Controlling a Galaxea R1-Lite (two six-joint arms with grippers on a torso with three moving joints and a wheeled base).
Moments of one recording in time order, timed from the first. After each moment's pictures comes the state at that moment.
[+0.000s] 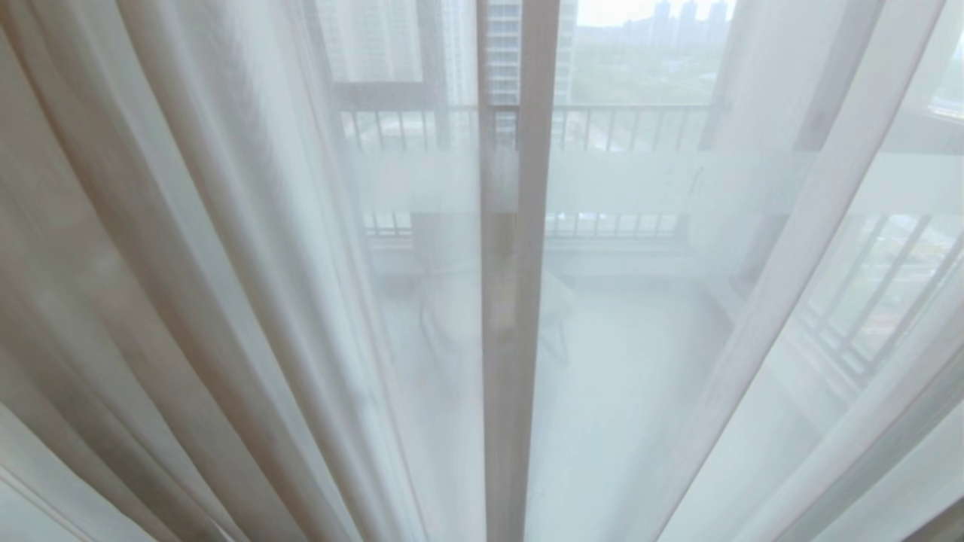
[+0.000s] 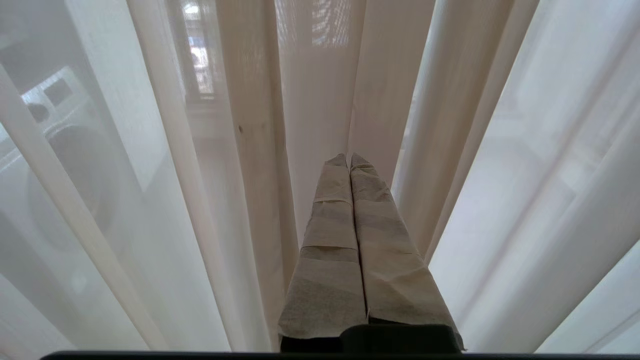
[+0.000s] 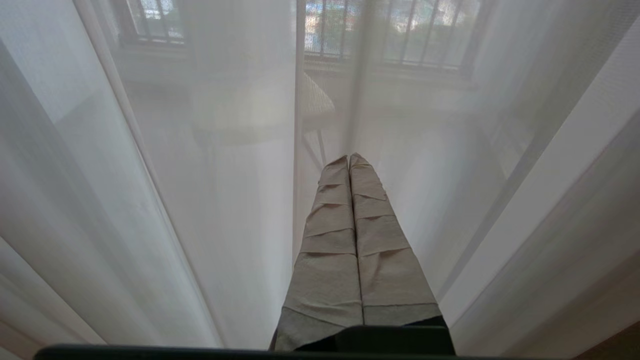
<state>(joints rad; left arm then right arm) -0.61 0.12 -0.50 0.31 0.53 0.00 0.00 0.00 0.00 0.00 0.05 -0.06</state>
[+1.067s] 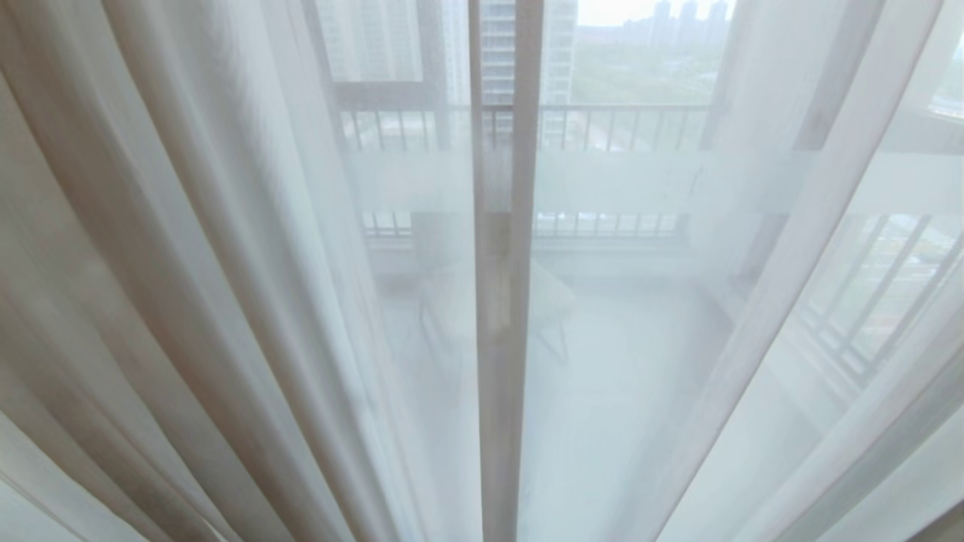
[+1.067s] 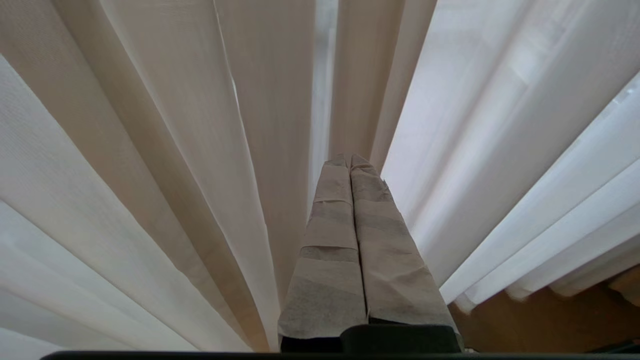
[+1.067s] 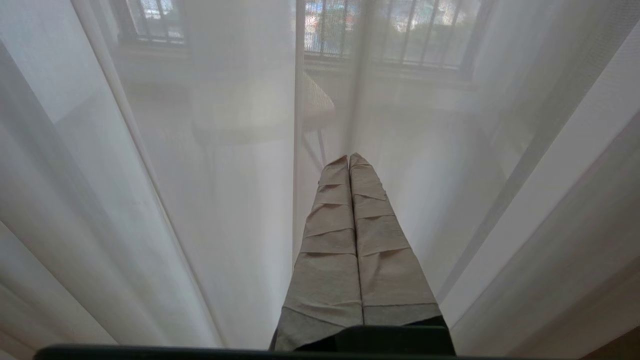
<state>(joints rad) -0.47 0.29 -0.16 0.06 0.23 -0.08 0.00 0.00 0.00 0.00 0.05 -0.06</state>
